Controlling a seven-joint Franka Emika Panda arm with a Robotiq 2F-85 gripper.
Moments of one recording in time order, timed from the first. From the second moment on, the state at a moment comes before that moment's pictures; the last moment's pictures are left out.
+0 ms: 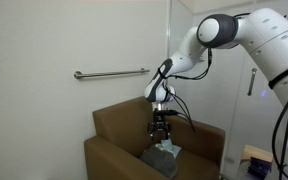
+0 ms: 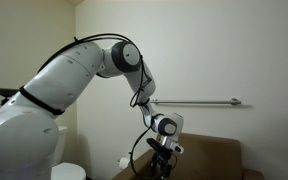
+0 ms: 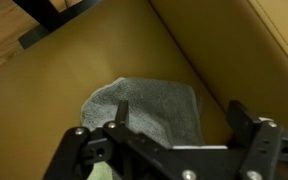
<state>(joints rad) -0.14 0.64 -0.05 -1.94 0.32 2.21 0.16</state>
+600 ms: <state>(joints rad) 0.01 0.48 -0.13 -2.17 0.20 2.44 0.34</state>
